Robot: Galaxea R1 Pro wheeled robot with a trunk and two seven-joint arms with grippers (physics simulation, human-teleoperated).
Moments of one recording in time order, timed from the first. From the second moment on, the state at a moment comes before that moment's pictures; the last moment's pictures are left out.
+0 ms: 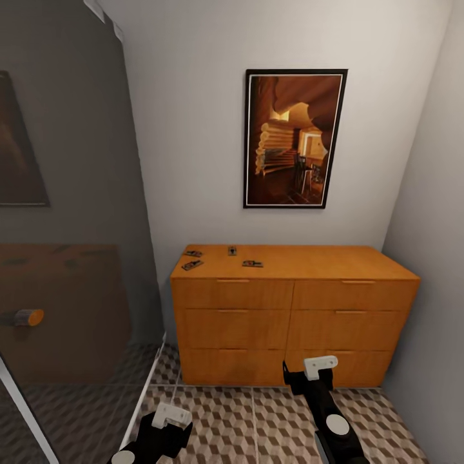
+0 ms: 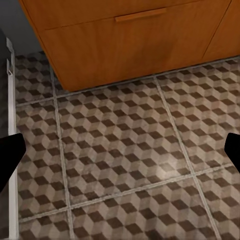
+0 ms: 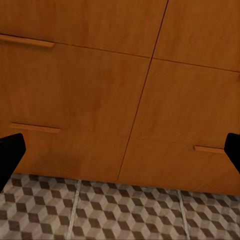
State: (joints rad) left arm -0.01 0.04 -0.25 -1.33 0.01 0.46 -0.01; right arm -0.13 0.06 0.08 -1.29 0.18 0.19 -0.09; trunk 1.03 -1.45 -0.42
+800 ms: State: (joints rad) left arm -0.01 0.04 -0.25 -1.33 0.01 0.46 -0.01; right arm -0.13 0.06 0.08 -1.29 0.18 0.19 -0.09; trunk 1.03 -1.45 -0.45
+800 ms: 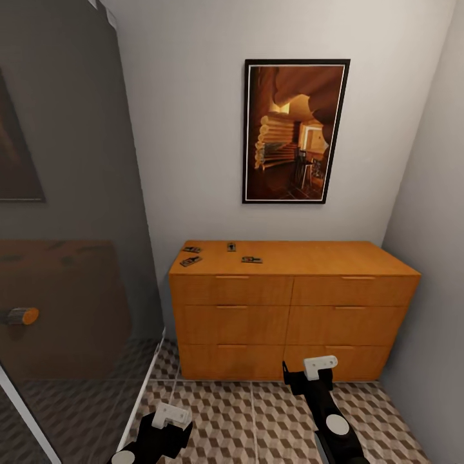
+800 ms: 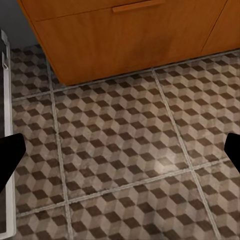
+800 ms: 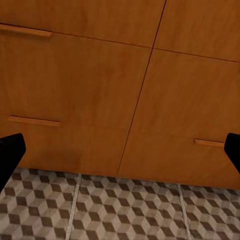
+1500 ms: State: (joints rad) left arm -0.01 0.01 -0.25 -1.14 0.01 0.38 0.00; right arm -0.13 0.06 0.08 -1.29 0.18 0.18 -0.09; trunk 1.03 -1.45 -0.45
